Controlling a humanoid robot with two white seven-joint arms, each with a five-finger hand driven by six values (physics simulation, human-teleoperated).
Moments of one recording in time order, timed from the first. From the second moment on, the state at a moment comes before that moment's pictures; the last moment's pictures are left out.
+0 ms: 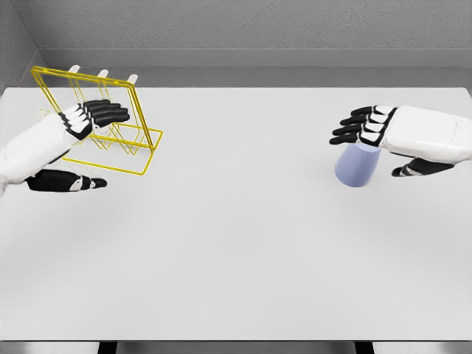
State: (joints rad) left arm -0.13 0.99 -0.28 -1.80 -0.10 -0.61 -0.05; right arm -0.65 -1.20 0.70 -1.77 0.15 -0.61 0.31
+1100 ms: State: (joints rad) left arm -0.14 0.89 -0.48 -1.80 0.32 -0.60 -0.21; right arm -0.93 -0.86 0.82 -1.25 0.46 -0.61 0.61
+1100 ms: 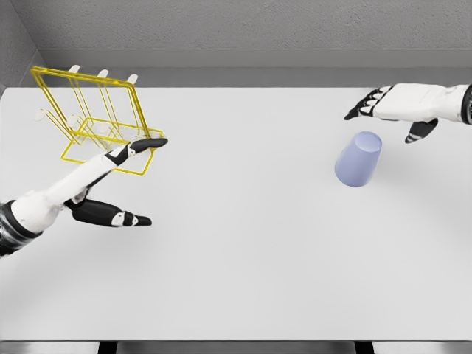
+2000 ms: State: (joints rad) left arm -0.24 0.63 -0.61 -1.69 0.73 0.11 -0.30; right arm -0.91 -0.83 0.91 -1.30 0.51 -0.61 0.61
